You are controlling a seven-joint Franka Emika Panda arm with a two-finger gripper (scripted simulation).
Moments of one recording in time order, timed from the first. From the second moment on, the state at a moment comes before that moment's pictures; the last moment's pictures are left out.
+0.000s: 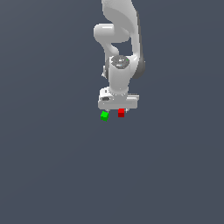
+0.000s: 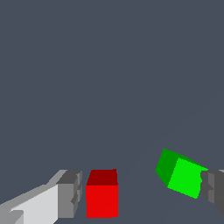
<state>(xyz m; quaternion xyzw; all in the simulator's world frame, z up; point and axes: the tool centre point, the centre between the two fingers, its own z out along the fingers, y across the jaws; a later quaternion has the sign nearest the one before) -0.094 0.029 0.114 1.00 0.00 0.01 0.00</state>
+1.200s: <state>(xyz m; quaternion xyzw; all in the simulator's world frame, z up) -0.158 0.060 0.063 1.00 0.01 0.00 0.00</state>
